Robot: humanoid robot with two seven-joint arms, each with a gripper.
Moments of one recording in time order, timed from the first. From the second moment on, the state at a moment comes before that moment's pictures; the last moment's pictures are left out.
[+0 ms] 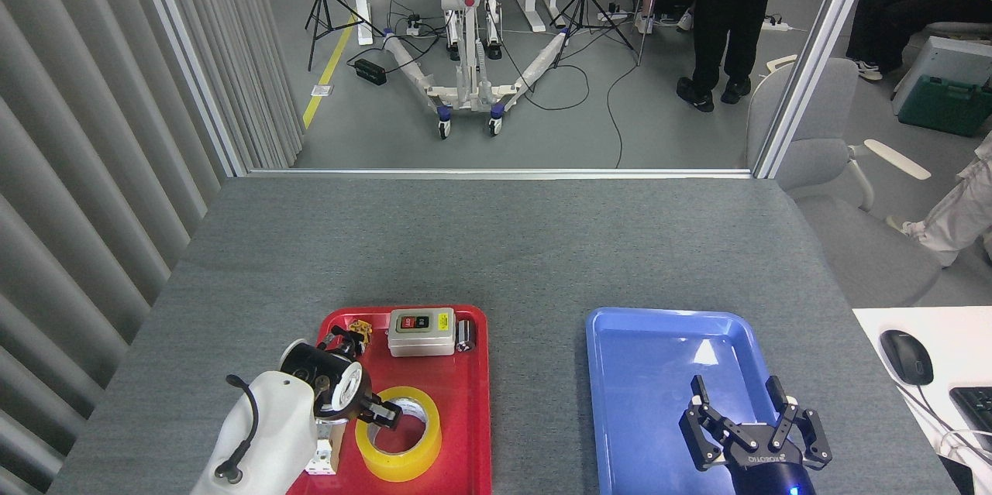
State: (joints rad) left arm -0.50 0.18 -0.44 -1.25 -1.26 -0.03 -1.29; right arm 0.15 -0.07 -0.05 -1.61 1.38 -0.05 -0.07
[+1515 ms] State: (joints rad) left arm -0.53 -0.03 -0.36 -1.20 -0.48 -0.76 -1.12; right arm 0.27 -0.08 -0.17 -1.68 1.41 -0.68 -0.29
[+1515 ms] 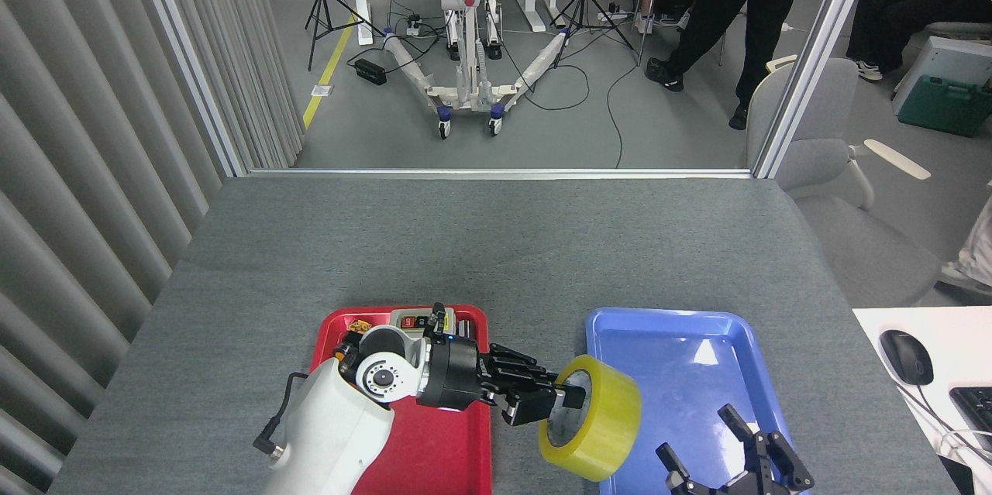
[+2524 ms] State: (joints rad) left arm -0.55 -0.07 -0.36 -1.14 -0.48 -0.76 -1.12; right arm 0.37 -0.06 -0.08 -1.79 1.38 -0.79 -0.29
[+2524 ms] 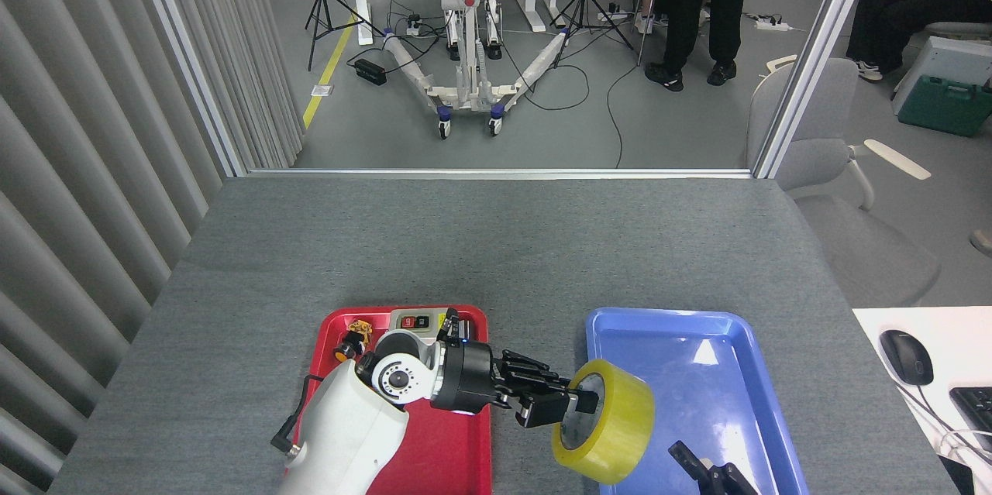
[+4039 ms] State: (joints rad) left arm -0.33 0.09 -0.09 -1.37 -0.51 -0.50 -0.92; right arm 0.30 -0.19 -0.19 -1.77 1.36 -0.72 -0.12
